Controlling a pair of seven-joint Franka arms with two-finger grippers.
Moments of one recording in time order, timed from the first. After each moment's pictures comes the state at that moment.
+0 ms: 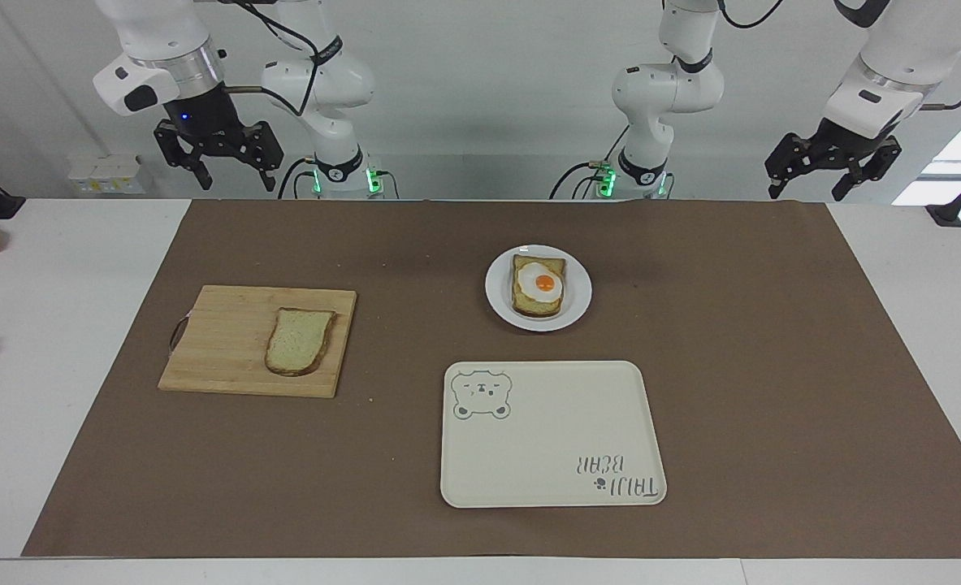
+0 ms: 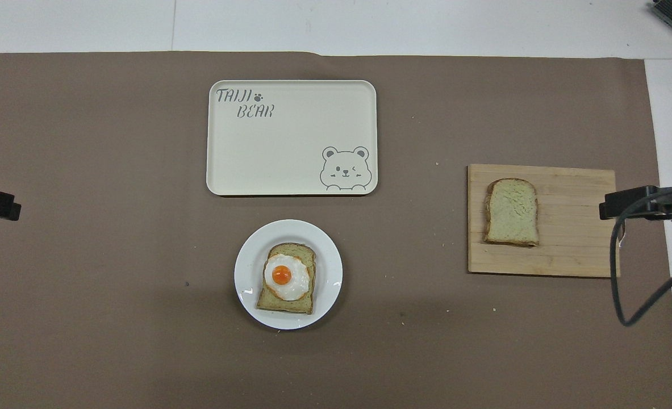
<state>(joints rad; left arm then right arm) -0.03 -0.06 0.01 -1.55 0.03 1.46 0.12 0.04 -0.11 -0.01 -1.61 0.00 1.51 0.07</state>
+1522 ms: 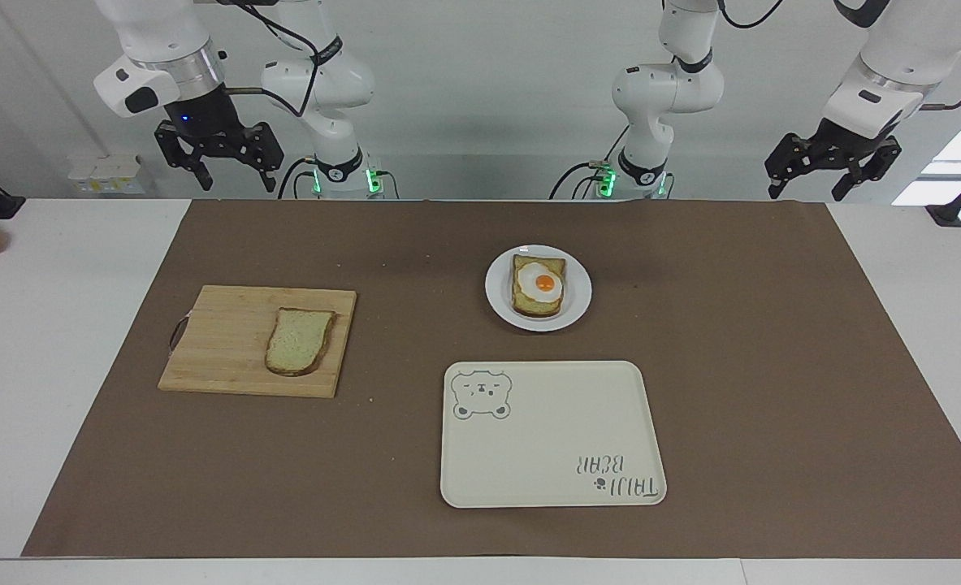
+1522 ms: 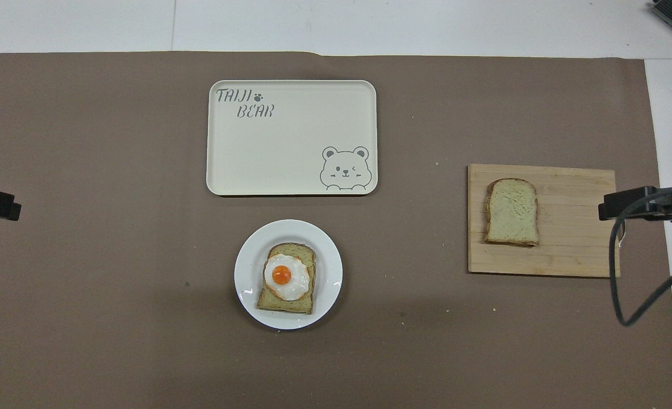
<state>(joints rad) -0.03 -0.06 0.01 -1.55 0.03 1.46 0.12 0.04 -0.11 -0.02 -1.62 0.00 1.51 0.07</state>
